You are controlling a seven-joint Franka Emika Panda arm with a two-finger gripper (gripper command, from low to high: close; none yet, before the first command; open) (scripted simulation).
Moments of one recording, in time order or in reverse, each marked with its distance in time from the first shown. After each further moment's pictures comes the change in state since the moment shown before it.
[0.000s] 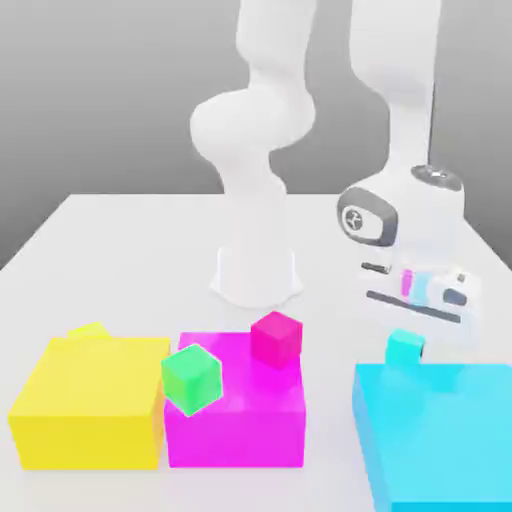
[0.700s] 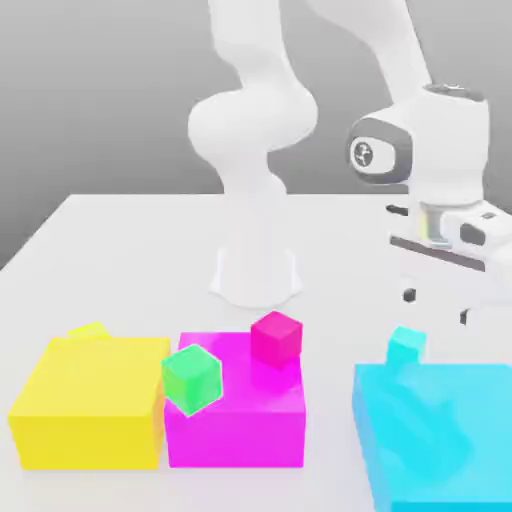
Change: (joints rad) arm -0.030 -0.259 -0.035 0.004 -0.037 -0.209 0.141
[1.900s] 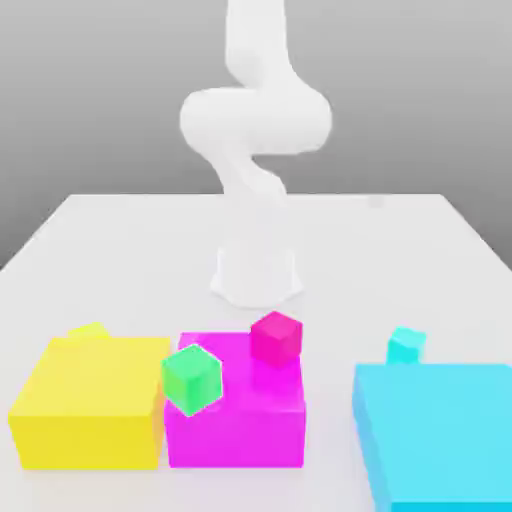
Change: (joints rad) arm -0.762 -0.653 0.047 0.568 0.019 -0.521 1.544
